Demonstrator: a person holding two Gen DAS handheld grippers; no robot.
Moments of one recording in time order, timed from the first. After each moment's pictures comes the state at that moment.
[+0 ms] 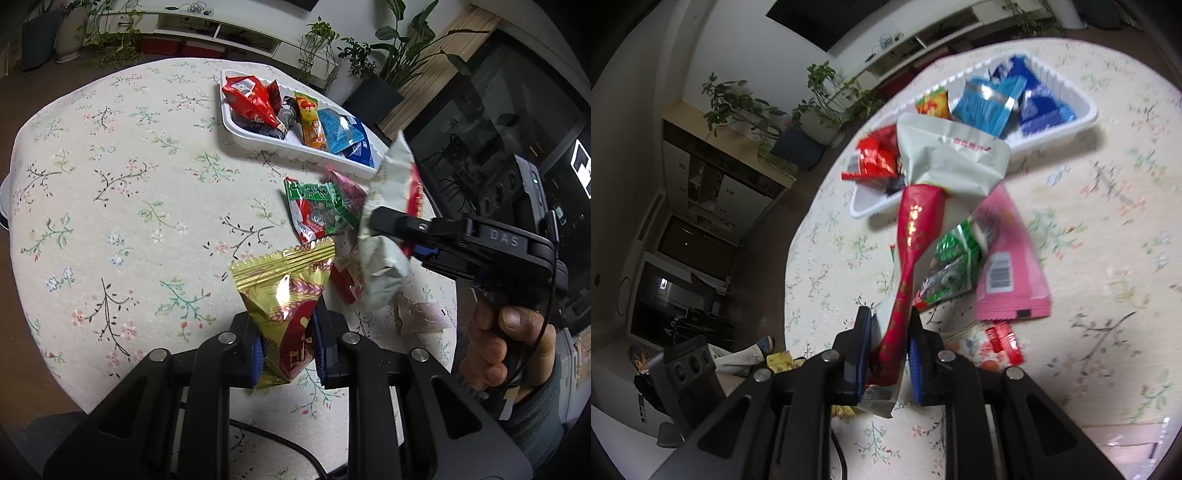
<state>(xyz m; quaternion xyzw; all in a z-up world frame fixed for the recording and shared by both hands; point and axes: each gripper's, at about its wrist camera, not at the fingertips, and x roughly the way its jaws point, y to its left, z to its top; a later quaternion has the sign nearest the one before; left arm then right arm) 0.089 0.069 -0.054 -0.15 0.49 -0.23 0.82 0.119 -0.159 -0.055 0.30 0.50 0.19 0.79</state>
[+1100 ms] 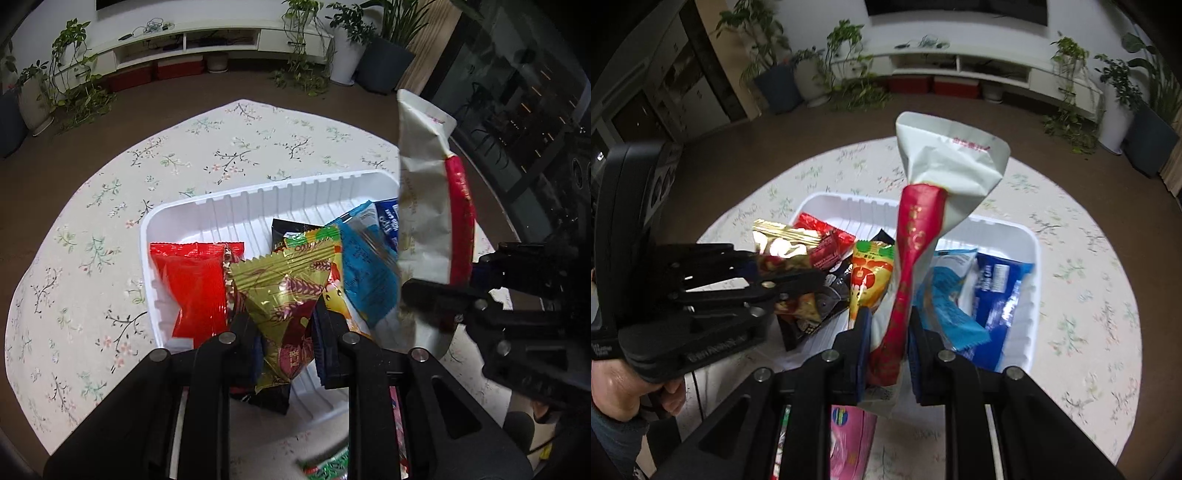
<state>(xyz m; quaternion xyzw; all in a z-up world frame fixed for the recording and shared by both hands) 0.362 -0.041 -0.026 0.00 0.53 -0.20 0.83 0.306 -0.174 -0.023 0.00 0.54 0.16 0.82</state>
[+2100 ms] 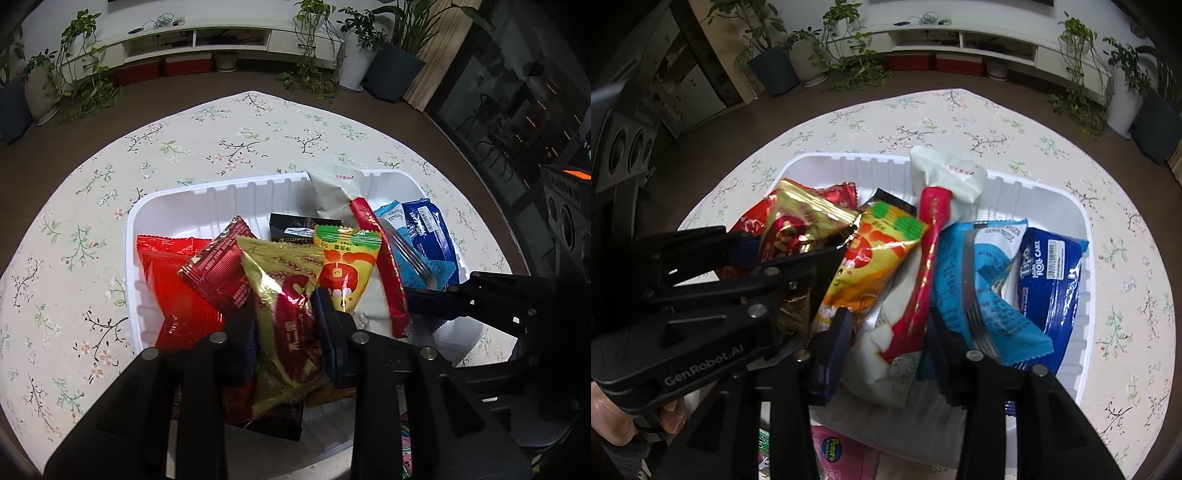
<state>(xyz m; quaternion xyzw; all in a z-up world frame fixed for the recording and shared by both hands) 0.375 -0.043 -0.060 -0.02 0.52 -0.20 0.83 0.313 -0.159 -0.067 0.00 0.57 0.16 0.81</state>
